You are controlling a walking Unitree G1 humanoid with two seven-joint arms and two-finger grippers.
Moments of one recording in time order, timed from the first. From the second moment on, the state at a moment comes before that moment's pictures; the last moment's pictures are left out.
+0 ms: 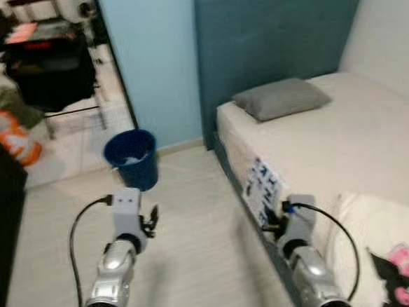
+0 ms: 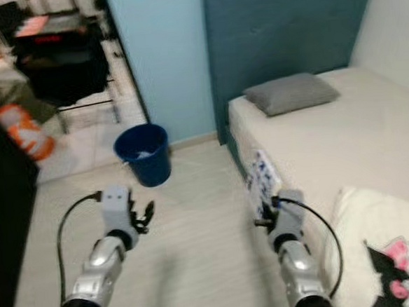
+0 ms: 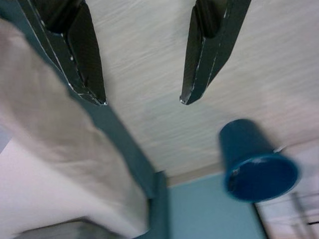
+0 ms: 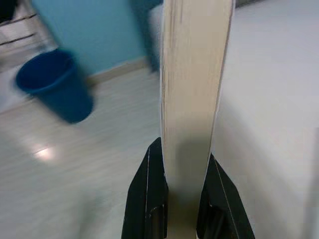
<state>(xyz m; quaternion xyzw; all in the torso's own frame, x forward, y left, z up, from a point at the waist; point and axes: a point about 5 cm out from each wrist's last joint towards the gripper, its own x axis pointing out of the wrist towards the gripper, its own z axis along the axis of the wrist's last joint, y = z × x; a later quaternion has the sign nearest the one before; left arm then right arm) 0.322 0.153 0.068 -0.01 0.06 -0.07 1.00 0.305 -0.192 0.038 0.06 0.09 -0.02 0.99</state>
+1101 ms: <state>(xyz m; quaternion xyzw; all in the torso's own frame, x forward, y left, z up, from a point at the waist) 0.321 0.150 0.064 -0.02 0.06 -0.06 1.00 0.310 -0.196 0.045 0.06 0.08 -0.01 1.00</state>
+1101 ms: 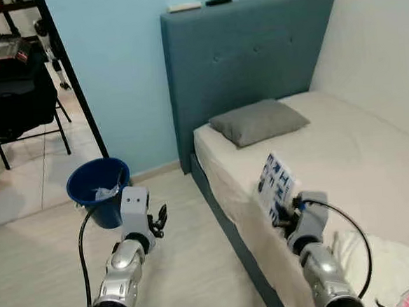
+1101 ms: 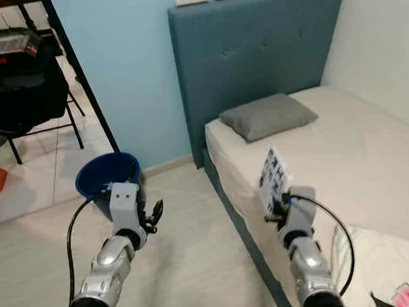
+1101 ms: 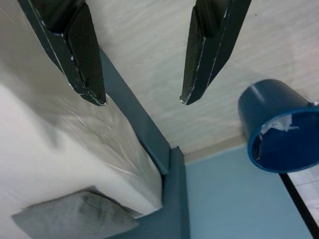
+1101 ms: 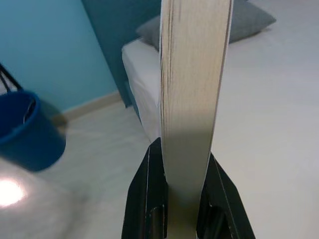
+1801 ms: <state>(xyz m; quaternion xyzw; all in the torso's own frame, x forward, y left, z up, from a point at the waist) 0.321 0.153 0.064 -0.02 0.06 -0.06 1.00 0.305 -0.182 0.036 0.07 0.09 0.01 0.99</state>
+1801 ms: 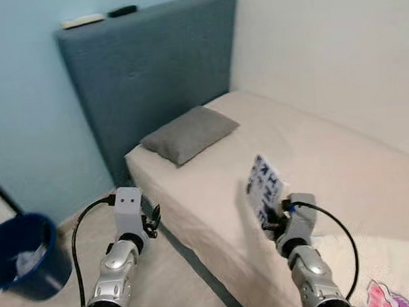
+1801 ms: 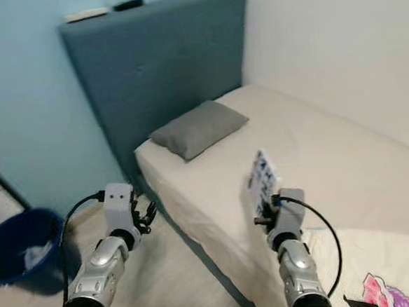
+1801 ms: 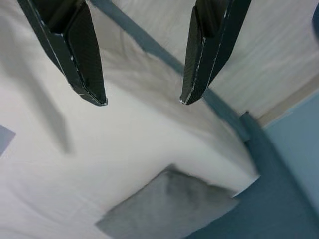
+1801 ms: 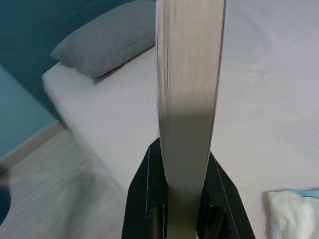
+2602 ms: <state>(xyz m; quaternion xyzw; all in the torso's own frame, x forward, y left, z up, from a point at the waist) 0.320 0.144 0.064 0.00 0.06 -0.10 0.99 0.305 -0.188 0.036 0.06 0.09 -0.01 0.99</state>
